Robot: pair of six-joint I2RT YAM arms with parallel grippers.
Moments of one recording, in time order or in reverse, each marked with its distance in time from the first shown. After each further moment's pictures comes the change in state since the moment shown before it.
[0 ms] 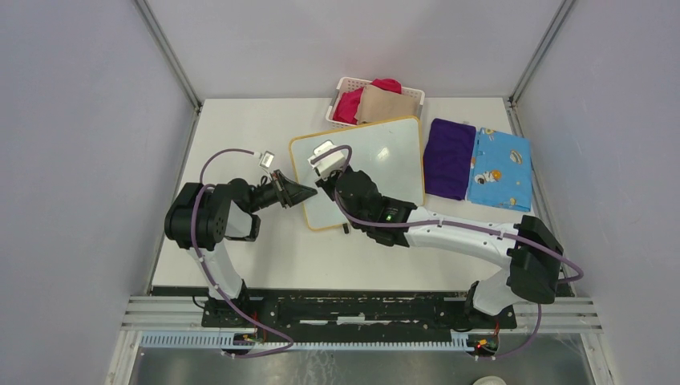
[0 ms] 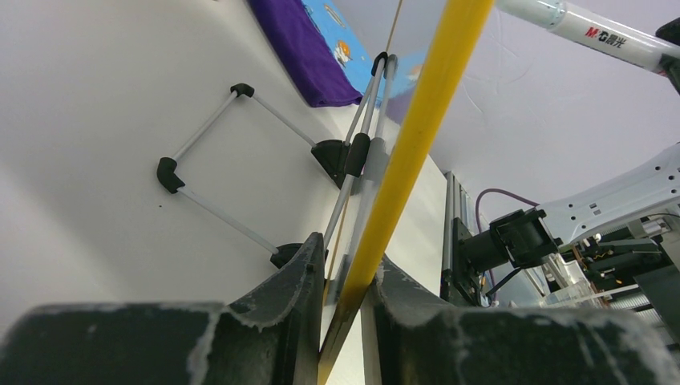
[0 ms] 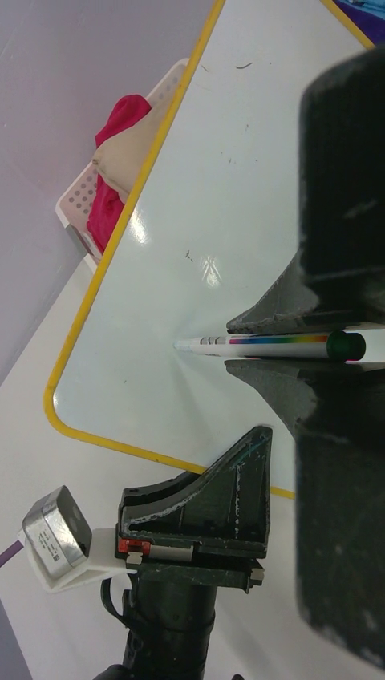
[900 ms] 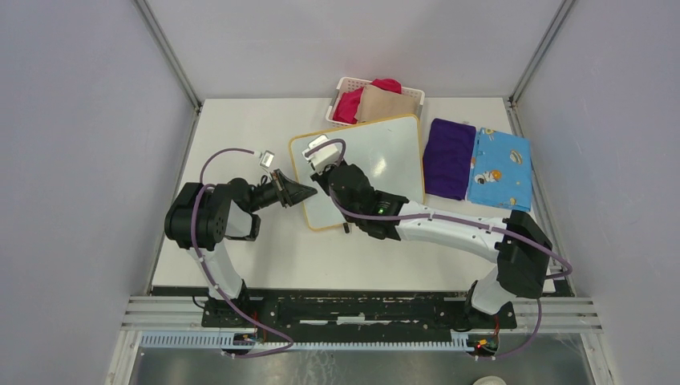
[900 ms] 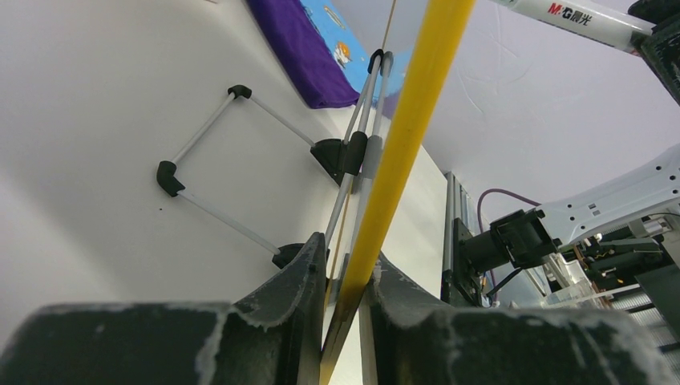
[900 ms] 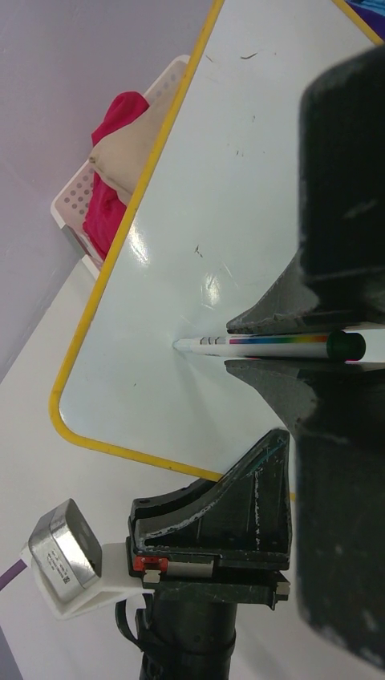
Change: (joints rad) left arm 0.000 0.000 0.004 0.000 0.000 0.001; right arm -0.027 0.068 0.063 -0.024 0.000 0.011
